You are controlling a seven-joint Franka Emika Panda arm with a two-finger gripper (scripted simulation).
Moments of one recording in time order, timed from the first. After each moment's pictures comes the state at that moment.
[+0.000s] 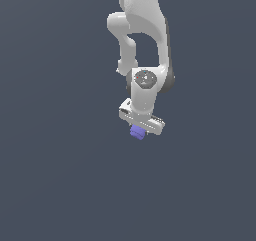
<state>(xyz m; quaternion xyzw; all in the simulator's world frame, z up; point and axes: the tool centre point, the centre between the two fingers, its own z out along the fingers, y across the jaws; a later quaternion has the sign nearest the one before) -0.024 0.054 0.078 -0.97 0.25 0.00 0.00</state>
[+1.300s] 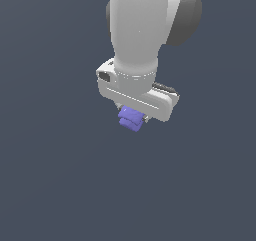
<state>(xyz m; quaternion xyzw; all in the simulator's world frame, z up) 0.062 0.015 0.303 -0.97 0.25 0.00 0.00</state>
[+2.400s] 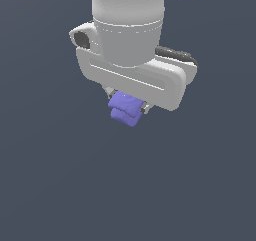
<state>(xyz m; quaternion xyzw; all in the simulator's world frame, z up) 0.103 0.000 0.394 -0.97 0.25 0.00 0.00</state>
